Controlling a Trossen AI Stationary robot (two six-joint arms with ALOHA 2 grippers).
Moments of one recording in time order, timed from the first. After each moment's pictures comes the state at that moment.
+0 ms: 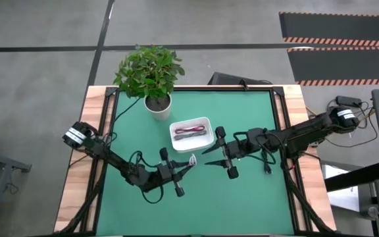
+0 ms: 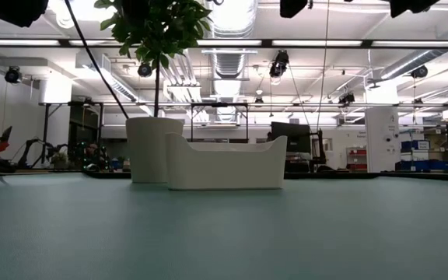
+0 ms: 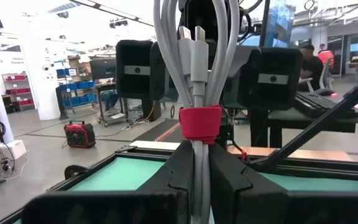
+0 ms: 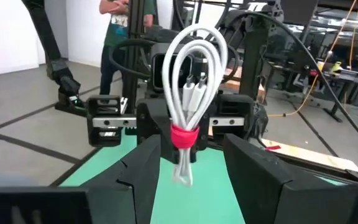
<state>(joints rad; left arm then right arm) -0.55 1.76 0.82 1.25 -0.92 0.27 0.20 1.33 0.73 0.61 -0.10 -0.16</state>
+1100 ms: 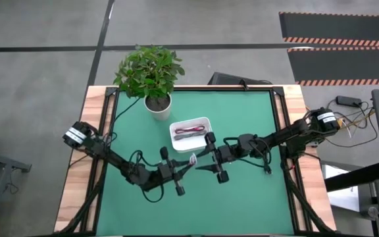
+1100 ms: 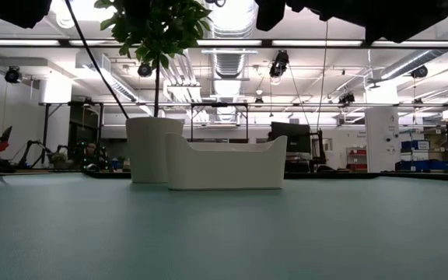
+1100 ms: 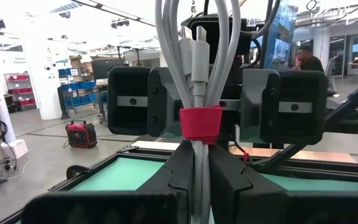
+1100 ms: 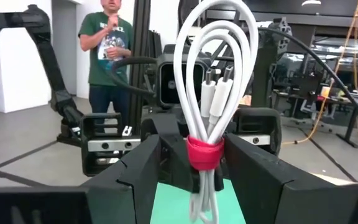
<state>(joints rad) -0.53 1.76 0.82 1.25 -0.92 0.26 0.20 1.59 0.73 1.03 -0.14 -0.10</state>
